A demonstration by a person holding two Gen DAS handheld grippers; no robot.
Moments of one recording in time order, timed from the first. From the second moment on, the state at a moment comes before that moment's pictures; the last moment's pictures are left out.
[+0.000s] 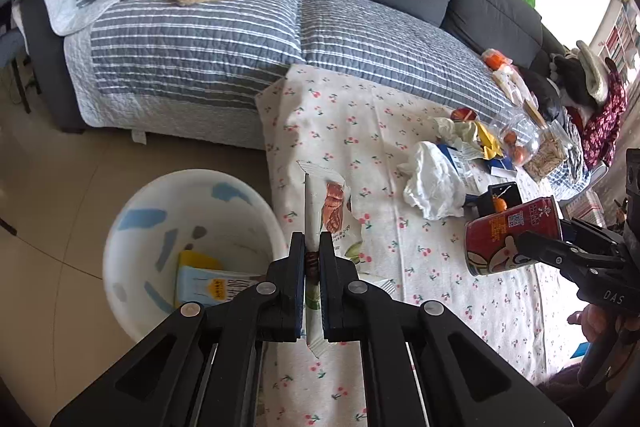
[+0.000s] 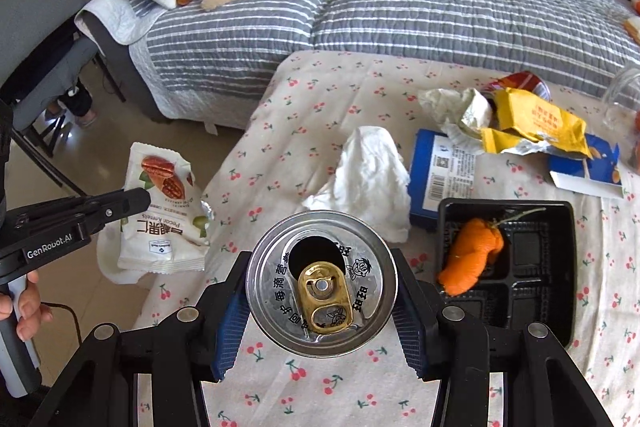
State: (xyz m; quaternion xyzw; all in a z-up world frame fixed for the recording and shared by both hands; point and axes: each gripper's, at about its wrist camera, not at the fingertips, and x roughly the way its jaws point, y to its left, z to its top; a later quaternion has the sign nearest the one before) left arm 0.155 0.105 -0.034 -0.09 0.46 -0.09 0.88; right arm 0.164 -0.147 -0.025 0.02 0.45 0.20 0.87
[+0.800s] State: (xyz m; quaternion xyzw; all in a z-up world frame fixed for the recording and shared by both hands) left arm 0.133 0.213 -0.081 -0.09 0.50 0.04 0.86; right arm 0.167 -0.030 -0.041 0.00 0.45 0.28 0.85
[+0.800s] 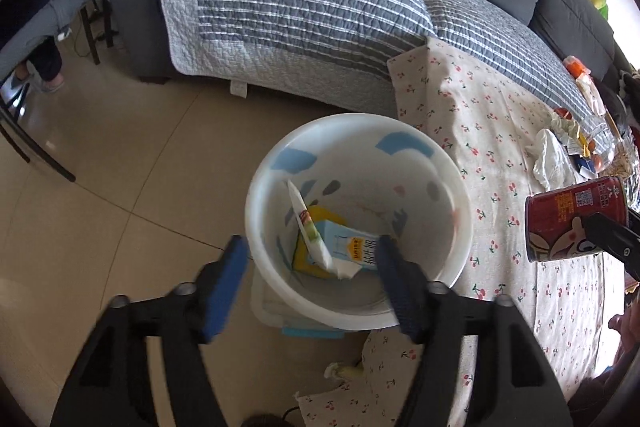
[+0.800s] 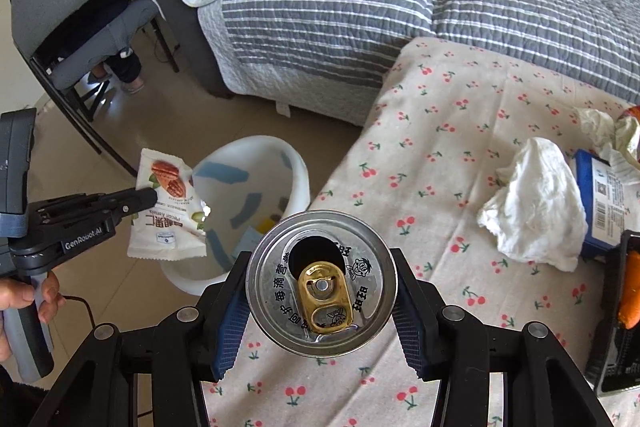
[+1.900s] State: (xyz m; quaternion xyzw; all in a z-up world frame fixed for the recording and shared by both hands) left arm 0.100 0.229 -0.073 -0.03 0.50 0.07 0.86; right arm 0.189 0.017 -0.057 0.05 0.42 0.28 0.86
